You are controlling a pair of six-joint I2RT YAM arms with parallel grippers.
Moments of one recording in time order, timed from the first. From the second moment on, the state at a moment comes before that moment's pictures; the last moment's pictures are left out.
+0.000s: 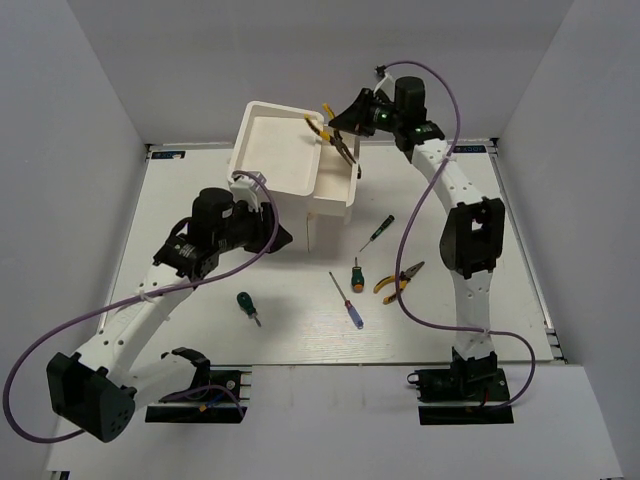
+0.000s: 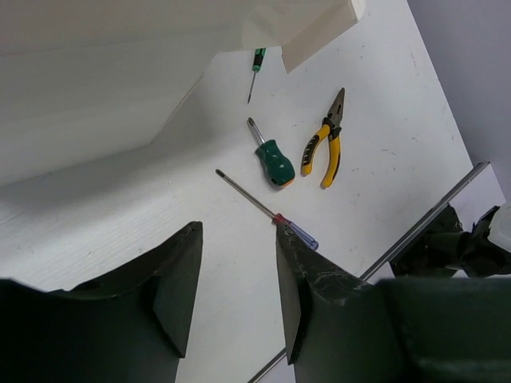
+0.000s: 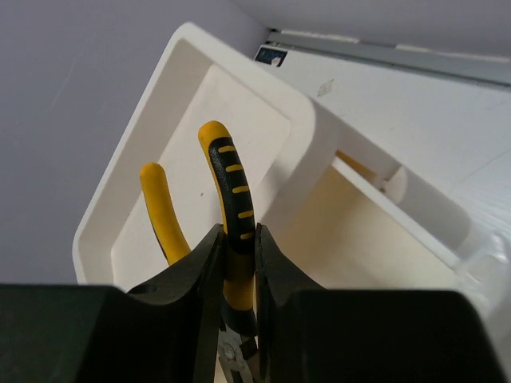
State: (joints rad) left arm -0.45 1.07 0.97 -0.39 0.32 -0.36; right arm 0.31 2.23 2.16 -0.14 -0.70 0.67
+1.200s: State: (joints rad) left arm -0.64 1.22 1.06 -0.35 0.22 -0.38; right arm 0.33 2.08 1.80 0.19 -0.78 0.99
